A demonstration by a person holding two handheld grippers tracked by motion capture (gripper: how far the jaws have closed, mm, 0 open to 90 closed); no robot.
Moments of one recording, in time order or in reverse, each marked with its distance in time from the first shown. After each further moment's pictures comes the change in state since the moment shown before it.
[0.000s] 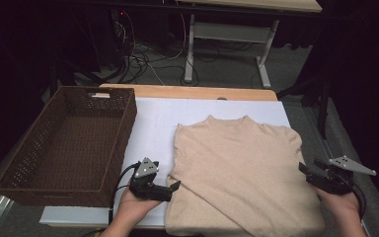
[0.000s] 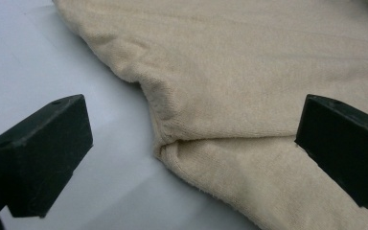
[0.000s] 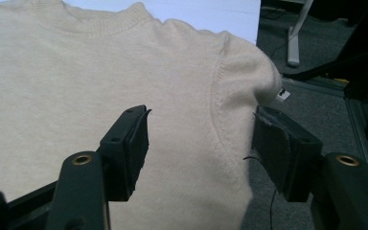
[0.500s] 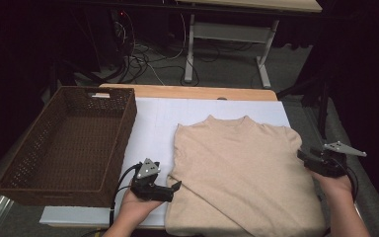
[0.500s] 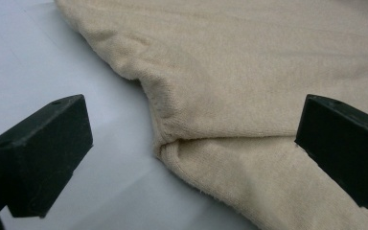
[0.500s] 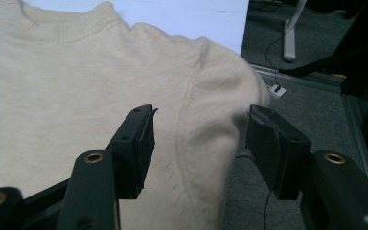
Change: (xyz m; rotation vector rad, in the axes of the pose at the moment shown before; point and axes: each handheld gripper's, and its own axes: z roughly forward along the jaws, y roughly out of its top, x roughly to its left) left arm -0.003 -0.002 0.004 -0.004 0.008 -0.001; right arm -0.025 0.019 0.043 0.031 -0.018 0.010
